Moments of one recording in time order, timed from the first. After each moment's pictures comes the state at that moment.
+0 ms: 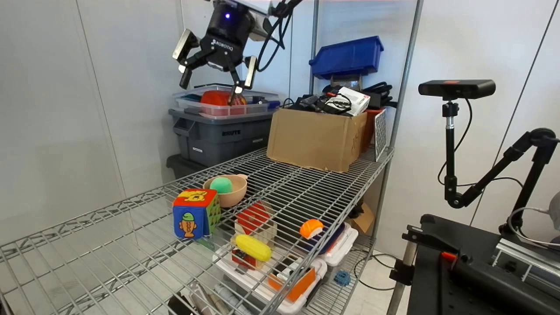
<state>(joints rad) -0.08 0.74 -0.03 -1.17 0.50 1.86 0.67</state>
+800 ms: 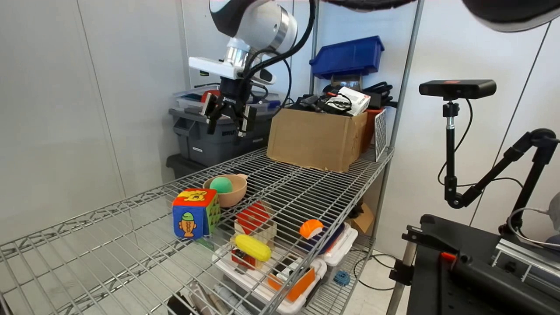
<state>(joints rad) -0.13 1.19 -0.06 -0.66 0.36 1.90 1.24</state>
